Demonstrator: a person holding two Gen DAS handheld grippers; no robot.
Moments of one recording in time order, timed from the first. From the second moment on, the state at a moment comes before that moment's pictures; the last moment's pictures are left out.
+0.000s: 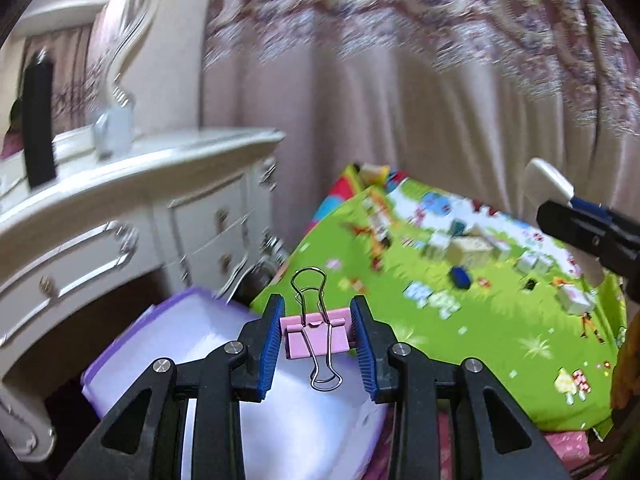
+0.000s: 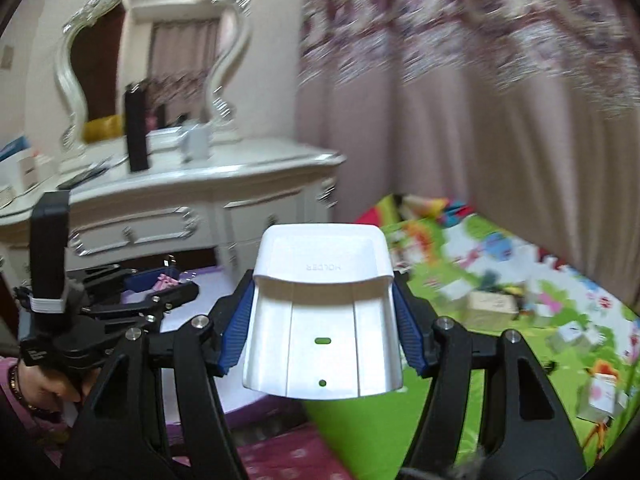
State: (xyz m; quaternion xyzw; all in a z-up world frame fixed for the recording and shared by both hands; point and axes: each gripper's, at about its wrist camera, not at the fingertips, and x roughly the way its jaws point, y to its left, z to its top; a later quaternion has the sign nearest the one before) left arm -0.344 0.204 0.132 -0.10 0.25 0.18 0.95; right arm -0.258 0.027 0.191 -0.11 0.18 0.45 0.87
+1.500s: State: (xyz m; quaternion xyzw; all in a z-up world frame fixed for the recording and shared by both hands) left arm -0.322 0.223 0.076 -0.16 0.37 0.18 0.90; right arm -0.202 0.000 0.087 -0.11 0.36 0.42 0.83
